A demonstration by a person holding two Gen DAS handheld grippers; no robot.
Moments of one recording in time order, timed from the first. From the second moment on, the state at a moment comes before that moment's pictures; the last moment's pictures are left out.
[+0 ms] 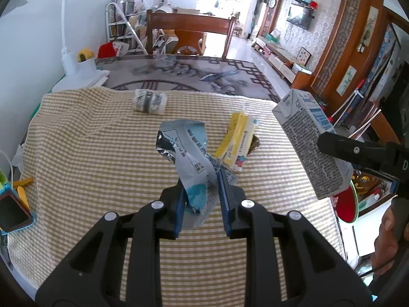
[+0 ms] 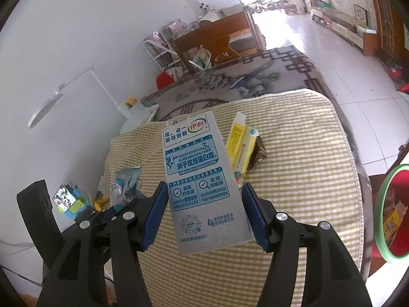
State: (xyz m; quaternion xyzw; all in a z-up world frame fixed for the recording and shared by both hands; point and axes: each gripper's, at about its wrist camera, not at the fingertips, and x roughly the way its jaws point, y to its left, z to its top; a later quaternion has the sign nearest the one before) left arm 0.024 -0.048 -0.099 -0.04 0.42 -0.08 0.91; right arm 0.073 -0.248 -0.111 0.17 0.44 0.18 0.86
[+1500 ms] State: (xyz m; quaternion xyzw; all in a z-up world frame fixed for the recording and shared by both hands) left arm 0.018 -0.230 -0.067 -0.02 0.39 -0.09 0.92; right arm 0.050 -0.433 -0.098 0.22 0.41 0.17 0.87
